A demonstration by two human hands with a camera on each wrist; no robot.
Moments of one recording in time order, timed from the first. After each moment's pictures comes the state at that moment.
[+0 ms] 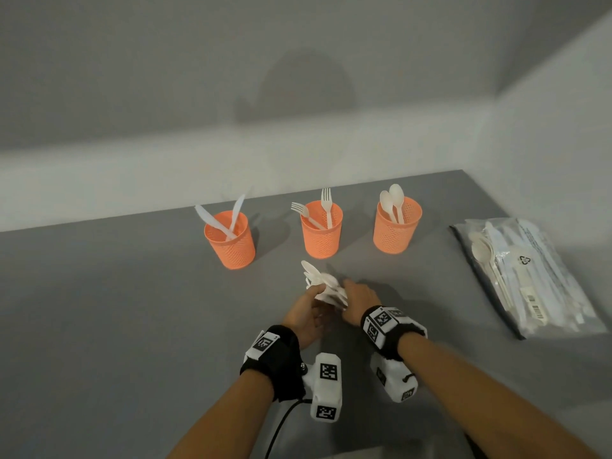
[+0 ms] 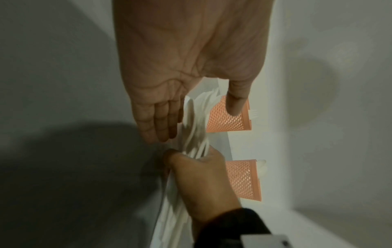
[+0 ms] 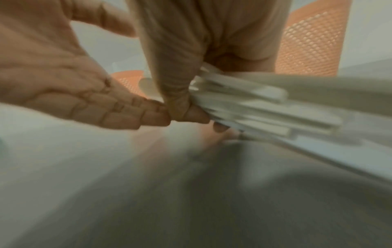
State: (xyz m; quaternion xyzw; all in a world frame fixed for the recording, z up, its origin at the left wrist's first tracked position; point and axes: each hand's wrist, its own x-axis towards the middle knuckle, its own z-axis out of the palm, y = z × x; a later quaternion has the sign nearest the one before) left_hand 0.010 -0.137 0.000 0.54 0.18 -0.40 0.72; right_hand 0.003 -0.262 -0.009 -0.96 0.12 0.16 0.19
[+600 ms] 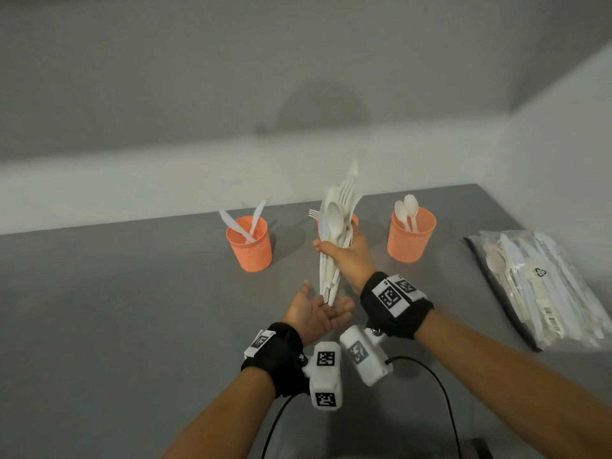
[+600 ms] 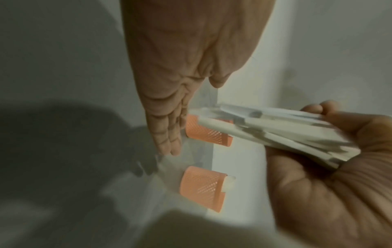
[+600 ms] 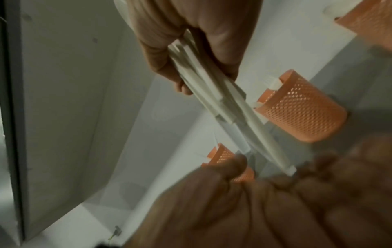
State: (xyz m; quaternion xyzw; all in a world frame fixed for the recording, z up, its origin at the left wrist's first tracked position) left_hand 0.008 -0.116 0.030 0.39 0.22 -0.39 0.80; right_hand 0.024 -0.213 0.087 -0.67 0.09 -0.09 0.73
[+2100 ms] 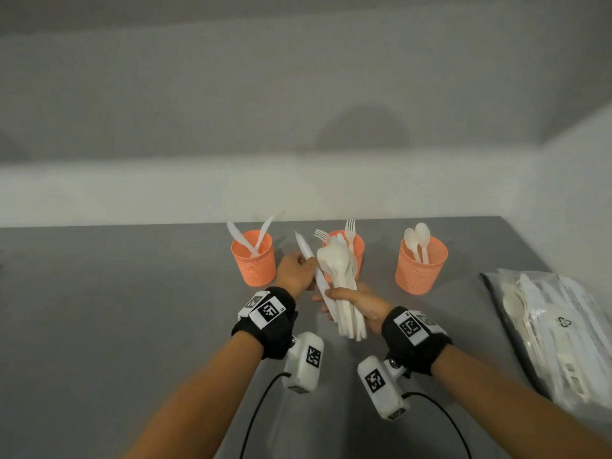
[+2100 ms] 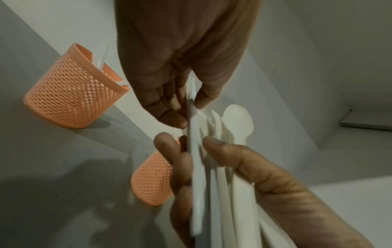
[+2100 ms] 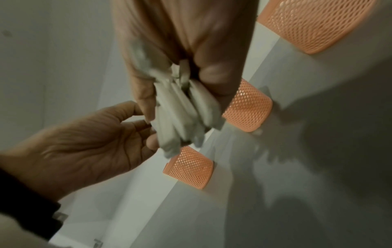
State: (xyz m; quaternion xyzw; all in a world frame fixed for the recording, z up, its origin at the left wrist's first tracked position) left_hand 0.063 -0.133 0.087 0.78 0.06 -0.08 0.61; right_hand 0.027 -0.264 0.047 -0.61 0.06 0.20 0.76
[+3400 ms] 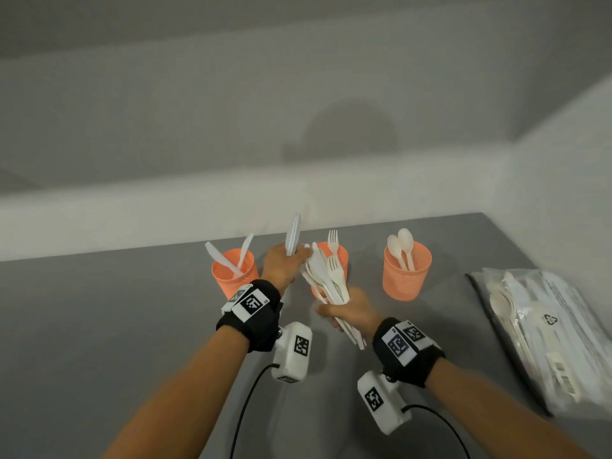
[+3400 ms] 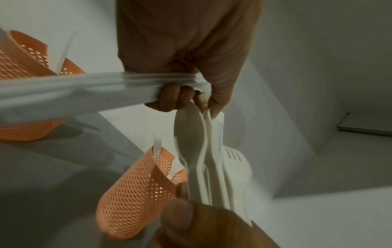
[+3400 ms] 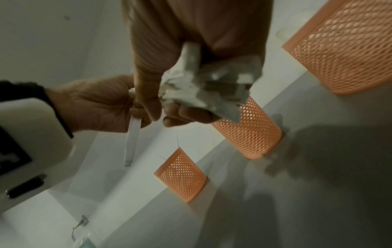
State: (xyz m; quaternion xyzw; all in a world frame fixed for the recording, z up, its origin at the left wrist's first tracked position) left_hand 0.098 -0.150 0.113 0.80 0.02 -0.06 0.59; right_hand 0.039 -0.279 0.042 -0.73 0.08 0.10 0.67
